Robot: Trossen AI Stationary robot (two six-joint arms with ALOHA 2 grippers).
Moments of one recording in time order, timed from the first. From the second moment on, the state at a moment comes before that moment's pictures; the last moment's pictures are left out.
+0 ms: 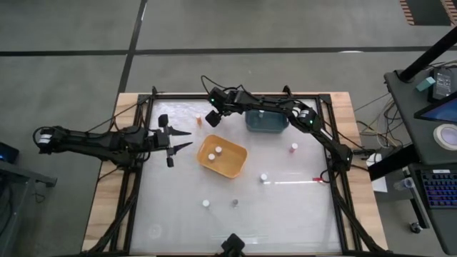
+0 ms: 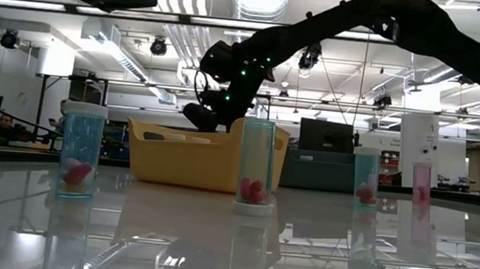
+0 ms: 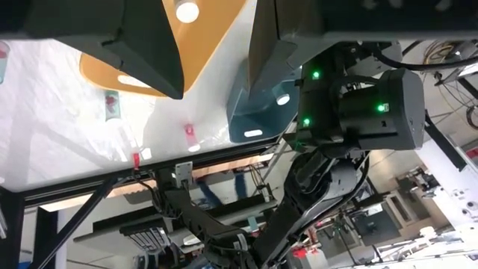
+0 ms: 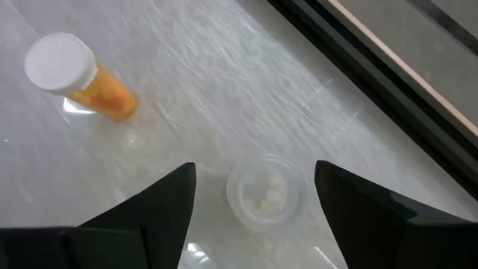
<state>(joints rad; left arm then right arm) -0.07 0.61 0.49 0.02 -0.30 0.27 -0.40 2.43 2.13 -0.69 0.16 0.27</state>
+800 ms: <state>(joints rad) -0.07 0.61 0.49 0.02 -0.32 0.28 -0.39 2.43 2.13 -0.68 0.16 0.26</state>
